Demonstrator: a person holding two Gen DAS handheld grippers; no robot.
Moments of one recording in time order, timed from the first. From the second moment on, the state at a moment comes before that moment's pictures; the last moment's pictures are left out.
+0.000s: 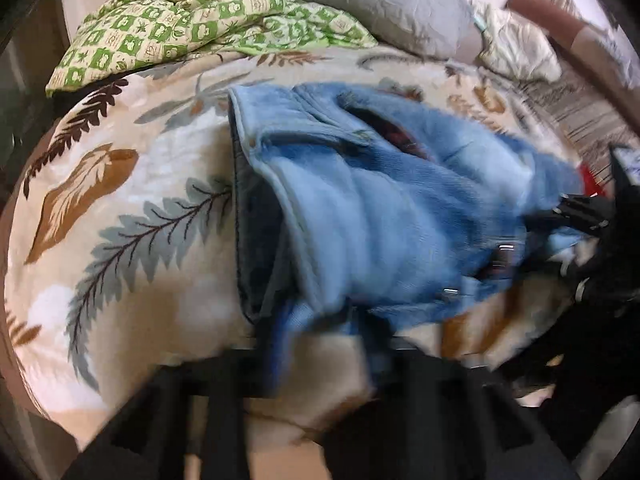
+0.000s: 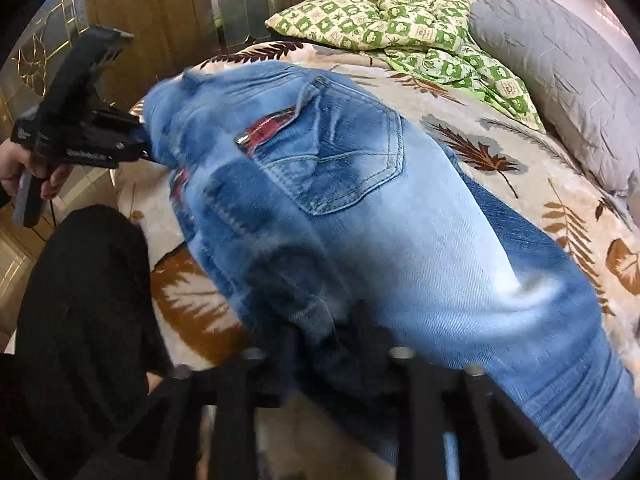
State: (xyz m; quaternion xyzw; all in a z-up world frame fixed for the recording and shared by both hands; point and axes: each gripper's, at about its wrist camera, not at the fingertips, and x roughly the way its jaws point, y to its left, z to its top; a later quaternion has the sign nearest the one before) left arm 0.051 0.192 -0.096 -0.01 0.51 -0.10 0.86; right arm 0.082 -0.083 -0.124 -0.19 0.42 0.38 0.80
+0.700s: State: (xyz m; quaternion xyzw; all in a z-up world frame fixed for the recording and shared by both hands) left arm 0.077 0.240 -0.134 -0.29 0.55 -0.09 0.78; right arm 0.049 -0.032 -0.092 -0.25 0.33 0.44 0.80
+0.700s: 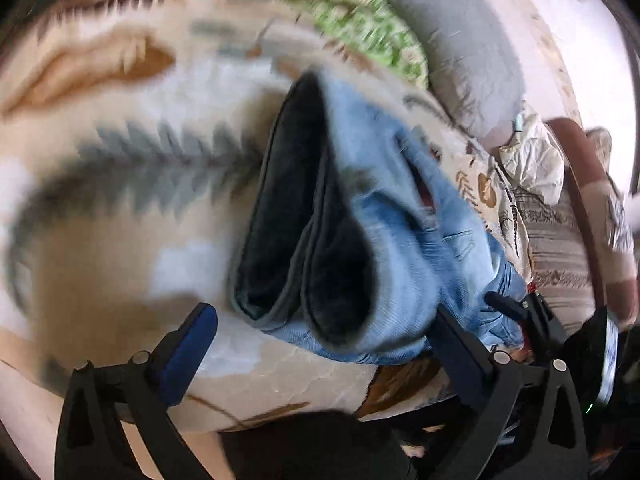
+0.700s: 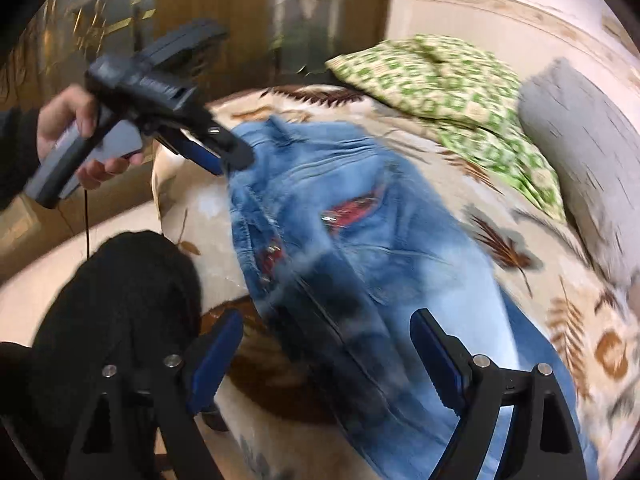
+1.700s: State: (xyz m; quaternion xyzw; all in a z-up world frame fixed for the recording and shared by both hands) left arm 0.077 0.187 -0.039 0.04 0.46 0.01 0.89; right arm 0.045 -0.044 -0.098 -0.21 0.36 0.38 0.83
